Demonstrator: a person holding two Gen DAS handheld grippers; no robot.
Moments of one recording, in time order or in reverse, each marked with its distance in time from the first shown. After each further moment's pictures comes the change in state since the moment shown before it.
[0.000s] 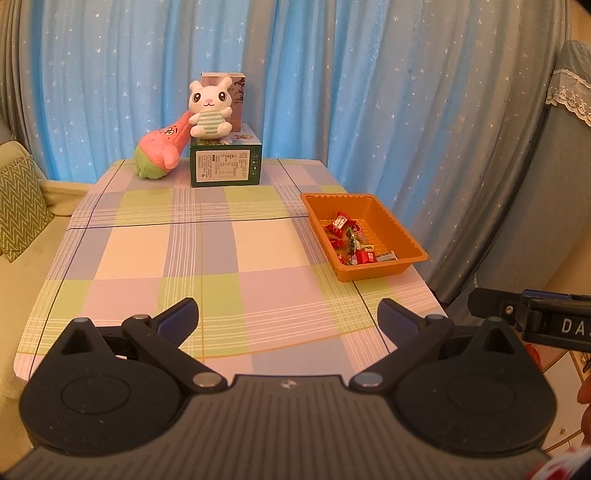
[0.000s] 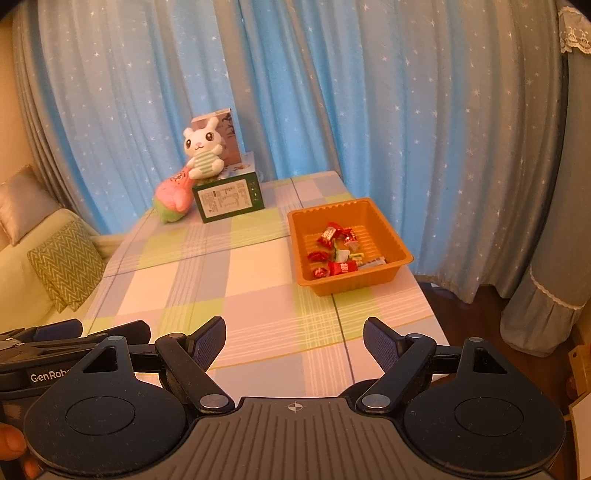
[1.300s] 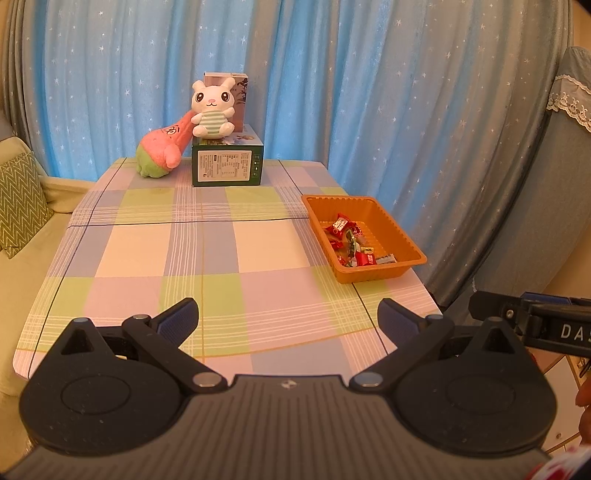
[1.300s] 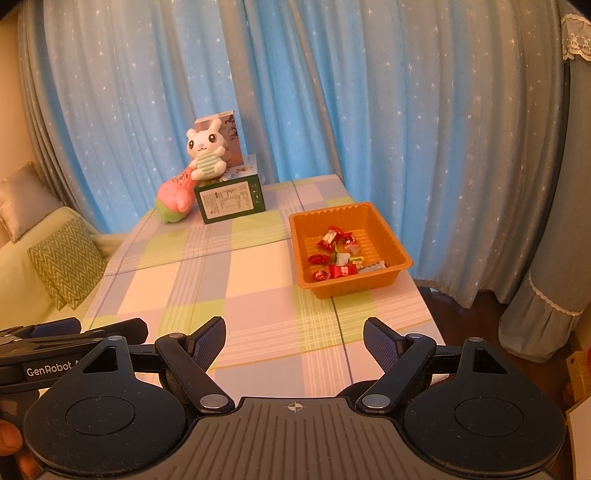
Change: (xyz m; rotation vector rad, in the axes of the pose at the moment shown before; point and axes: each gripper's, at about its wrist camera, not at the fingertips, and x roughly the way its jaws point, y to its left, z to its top) left arm -0.004 0.003 0.001 -0.015 -0.002 -0.004; right arm -0.005 0.003 -0.003 -0.010 -0.008 -0.003
